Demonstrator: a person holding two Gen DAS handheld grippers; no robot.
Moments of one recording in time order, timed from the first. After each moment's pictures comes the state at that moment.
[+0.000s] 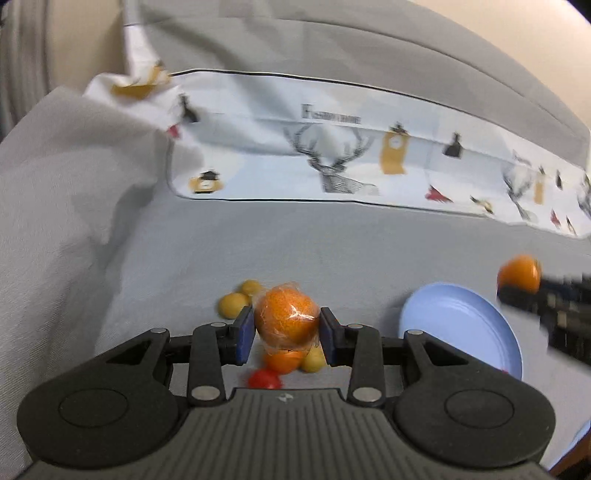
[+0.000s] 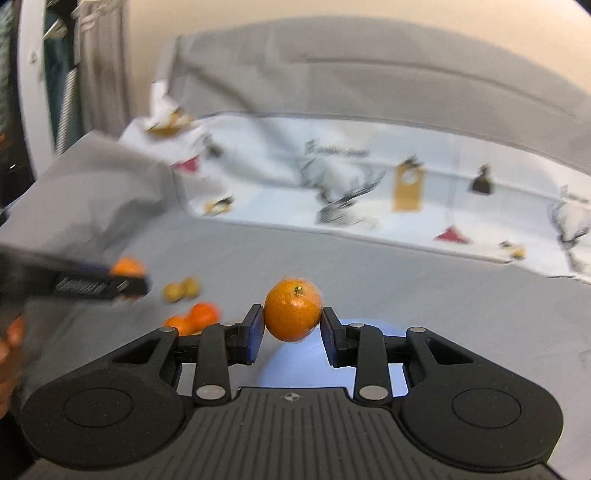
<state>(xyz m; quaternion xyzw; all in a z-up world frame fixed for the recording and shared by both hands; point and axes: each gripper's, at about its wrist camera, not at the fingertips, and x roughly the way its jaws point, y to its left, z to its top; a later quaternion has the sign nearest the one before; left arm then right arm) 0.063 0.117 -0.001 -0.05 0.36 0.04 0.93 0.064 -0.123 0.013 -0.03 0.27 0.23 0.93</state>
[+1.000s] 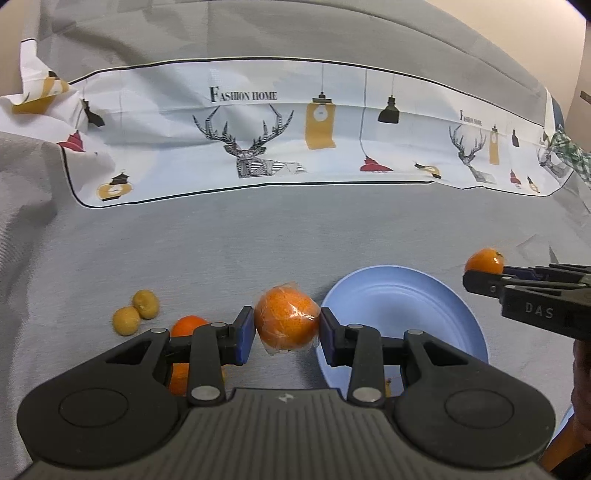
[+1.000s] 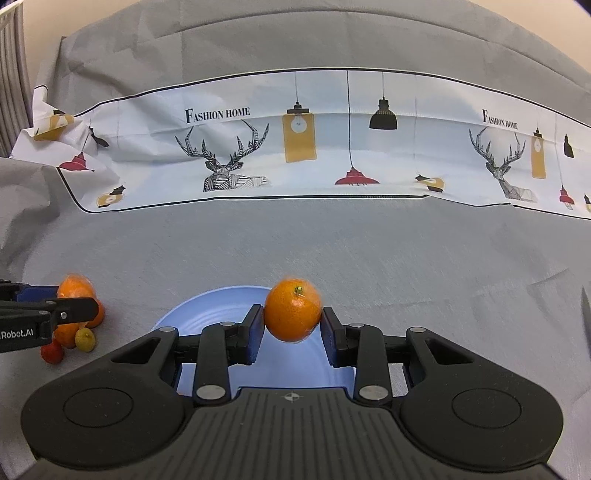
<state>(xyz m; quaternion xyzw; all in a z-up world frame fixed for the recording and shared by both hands) 0.098 0.052 -0.024 -0.02 0.38 -0.04 0.93 0.108 -0.179 -0.032 0.01 0.34 0.12 0.93</state>
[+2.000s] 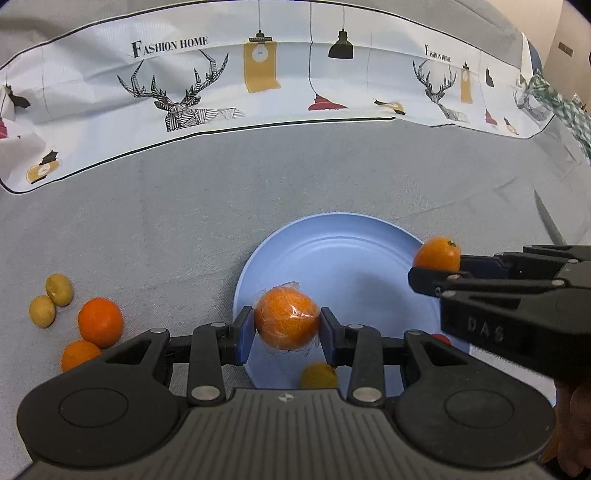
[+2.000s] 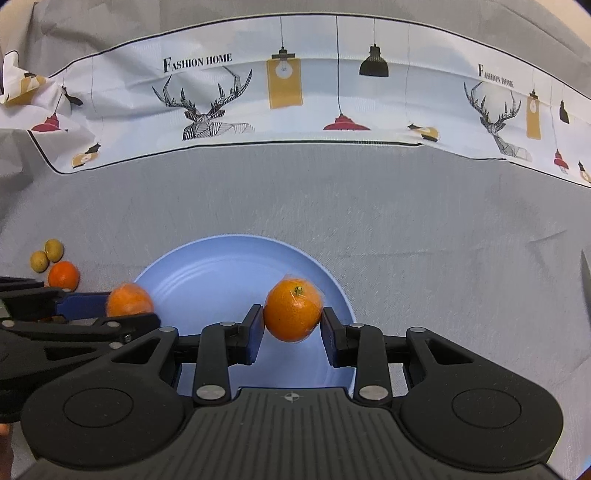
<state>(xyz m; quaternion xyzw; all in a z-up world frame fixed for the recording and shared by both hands) 0.133 -0.003 -0.066 0.02 0.45 -0.10 0.89 0.119 -0.164 -0.063 0.00 0.42 0.09 0.90</state>
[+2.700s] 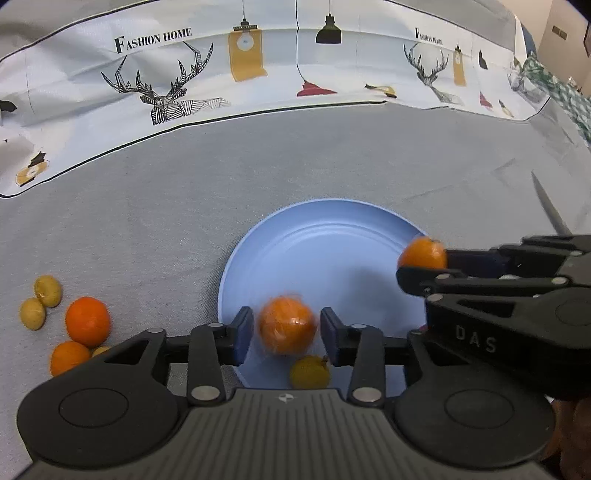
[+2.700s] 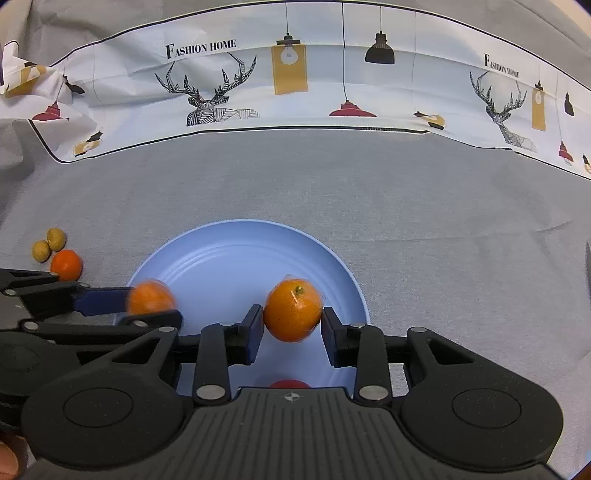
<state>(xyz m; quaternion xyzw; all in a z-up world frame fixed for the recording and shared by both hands) 0.135 -0.012 -0.071 0.04 0.46 -0.10 0.88 0.117 -0.161 -0.063 -0.01 0.43 0.09 0.90</state>
